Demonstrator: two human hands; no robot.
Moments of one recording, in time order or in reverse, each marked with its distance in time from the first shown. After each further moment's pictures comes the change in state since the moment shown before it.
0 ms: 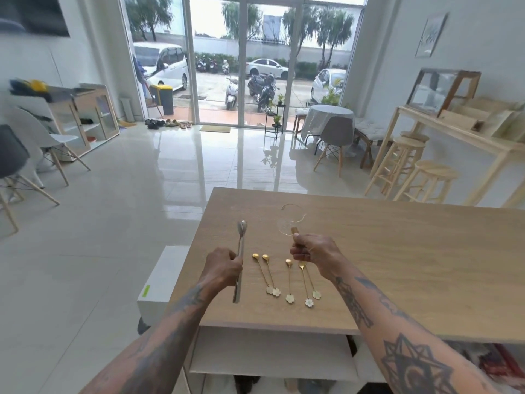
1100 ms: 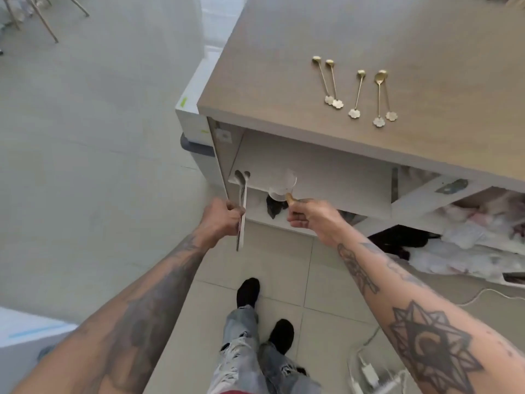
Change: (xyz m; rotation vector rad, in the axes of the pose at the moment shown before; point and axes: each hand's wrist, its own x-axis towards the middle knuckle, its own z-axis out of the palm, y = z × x) left_hand -0.150 -0.256 0.093 -0.201 0.005 -0.566; right_hand -0.102 0.281 0.046 -0.124 -0.268 0.464
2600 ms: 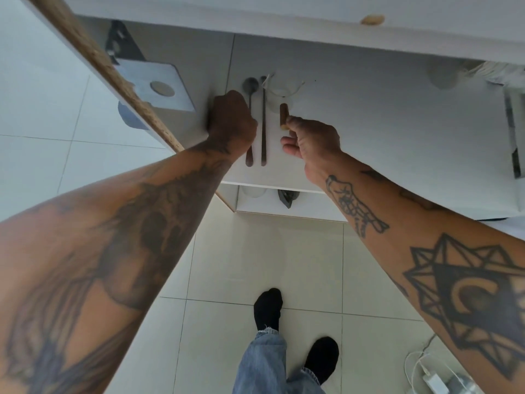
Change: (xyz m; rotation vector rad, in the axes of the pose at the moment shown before) left_hand 0.348 0.044 0.066 0.867 0.253 0.398; right_hand 0.315 -0.005 0.069 0.219 0.359 -0.036
